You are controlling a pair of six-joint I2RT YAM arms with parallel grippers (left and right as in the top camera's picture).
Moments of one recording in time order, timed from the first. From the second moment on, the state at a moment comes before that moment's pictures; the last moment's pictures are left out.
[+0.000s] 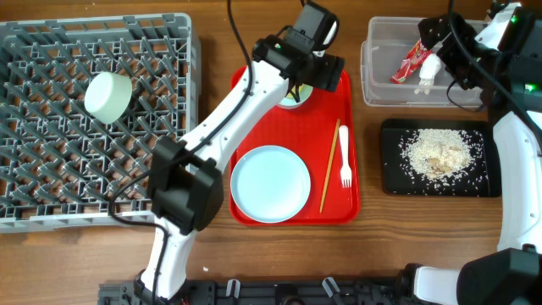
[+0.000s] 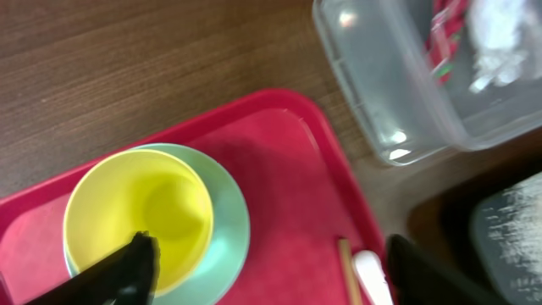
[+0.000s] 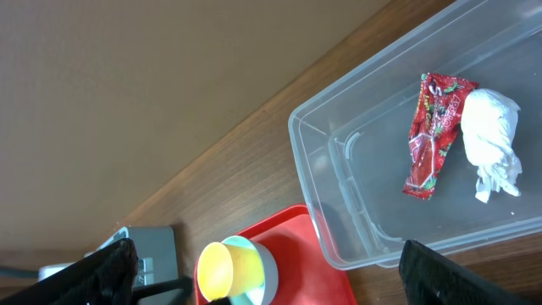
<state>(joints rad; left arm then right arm) -0.62 2.20 2.05 -0.81 0.02 -0.21 -0.21 1.51 1.41 -0.54 -0.41 0.58</state>
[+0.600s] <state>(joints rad) -0.62 2.33 2.05 -0.80 -0.08 -0.16 -0.21 1.51 1.41 -0.54 -0.41 0.58</state>
